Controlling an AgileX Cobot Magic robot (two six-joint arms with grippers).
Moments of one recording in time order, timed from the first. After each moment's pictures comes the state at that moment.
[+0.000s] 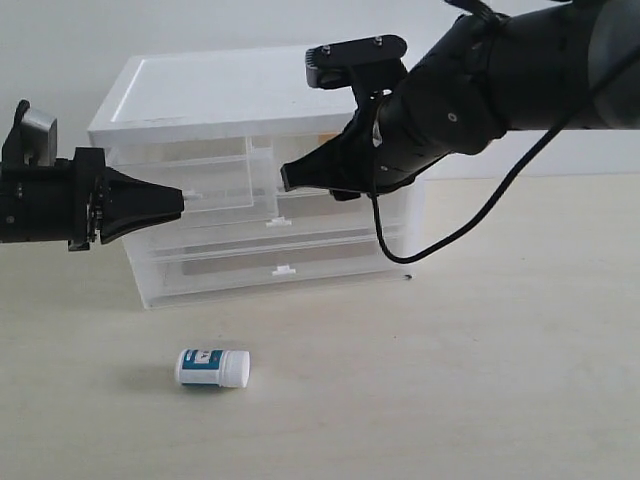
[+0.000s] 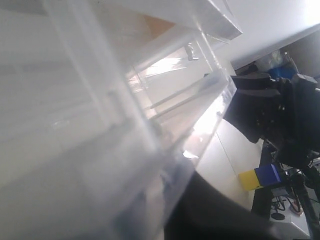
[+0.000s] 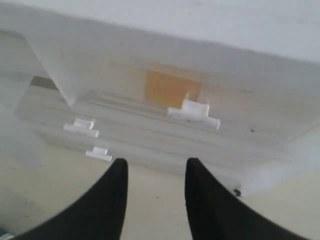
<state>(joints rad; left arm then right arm) 0.07 1.83 -0.97 -1.63 1.12 1.36 0.64 1.79 -1.37 -0.41 0.43 0.54</state>
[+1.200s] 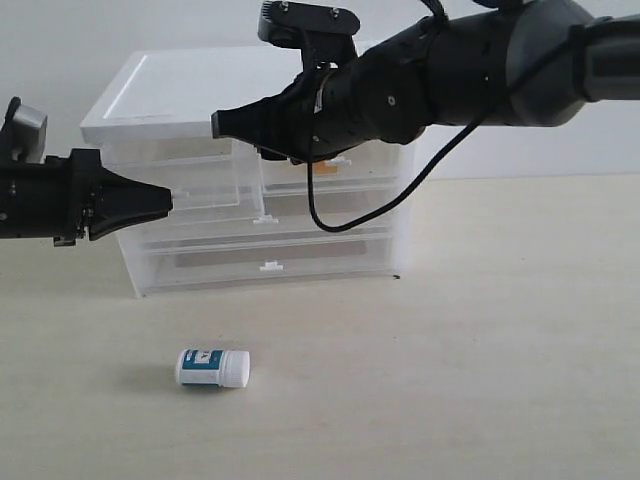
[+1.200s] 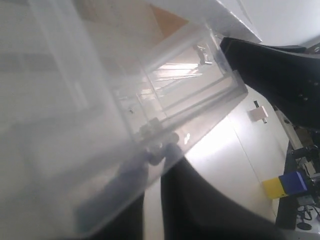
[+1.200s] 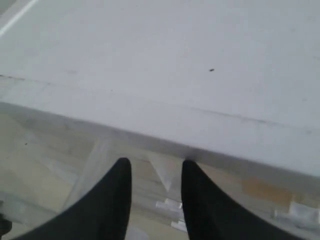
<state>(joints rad) 0.08 1.83 -0.99 -1.61 1.06 1.36 0.65 1.93 -1.53 -0.17 0.21 0.46</state>
